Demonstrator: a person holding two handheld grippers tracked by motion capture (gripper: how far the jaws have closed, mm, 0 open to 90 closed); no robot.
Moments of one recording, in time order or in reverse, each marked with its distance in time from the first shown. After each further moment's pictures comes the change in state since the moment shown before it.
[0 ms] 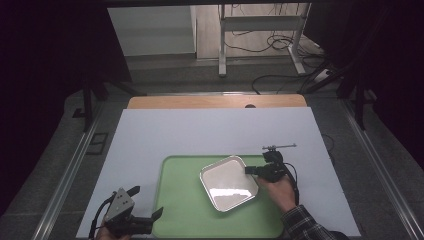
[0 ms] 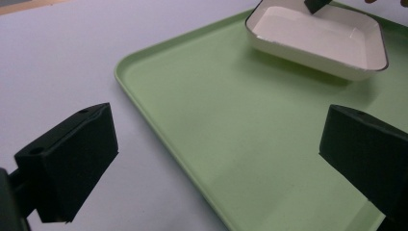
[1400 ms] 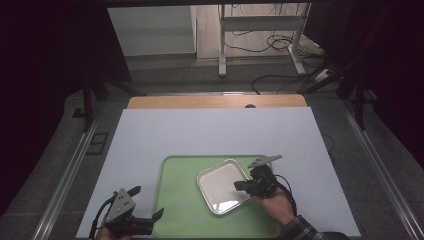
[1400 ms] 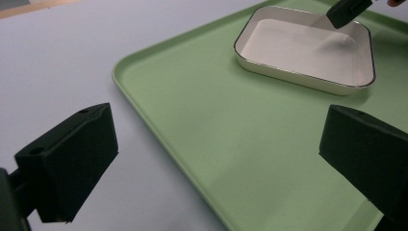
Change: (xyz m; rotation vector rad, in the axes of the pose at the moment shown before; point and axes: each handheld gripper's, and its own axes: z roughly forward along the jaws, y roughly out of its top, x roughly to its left) left arm -0.002 0.000 0.000 0.002 -0.001 0.018; right arm 0.046 -0.031 -0.005 0.066 0.099 -0.363
